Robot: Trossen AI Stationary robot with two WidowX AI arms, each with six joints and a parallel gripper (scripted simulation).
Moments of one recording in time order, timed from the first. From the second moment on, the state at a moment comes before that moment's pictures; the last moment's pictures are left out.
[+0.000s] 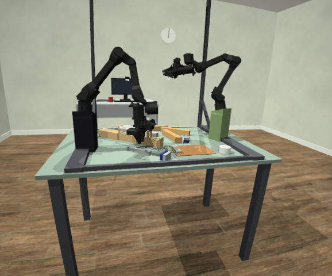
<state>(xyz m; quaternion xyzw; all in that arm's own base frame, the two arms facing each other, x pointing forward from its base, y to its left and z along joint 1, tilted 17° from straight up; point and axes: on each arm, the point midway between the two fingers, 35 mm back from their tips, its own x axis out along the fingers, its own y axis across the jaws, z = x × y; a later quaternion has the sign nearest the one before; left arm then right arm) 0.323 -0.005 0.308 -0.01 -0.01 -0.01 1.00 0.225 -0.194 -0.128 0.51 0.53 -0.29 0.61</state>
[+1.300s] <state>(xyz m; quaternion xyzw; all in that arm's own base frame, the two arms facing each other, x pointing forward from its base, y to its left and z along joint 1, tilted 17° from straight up) 0.315 0.000 0.325 0.00 -0.03 0.00 1.00 0.201 -0.172 -0.123 0.54 0.54 -0.33 0.56</state>
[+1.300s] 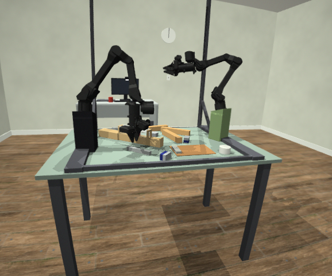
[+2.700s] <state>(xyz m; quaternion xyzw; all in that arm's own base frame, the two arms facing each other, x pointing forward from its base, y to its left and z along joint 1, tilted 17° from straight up) 0.316 0.000 0.325 0.00 -0.03 0.00 1.00 0.209 -0.161 -0.167 0.54 0.54 -0.33 0.55</state>
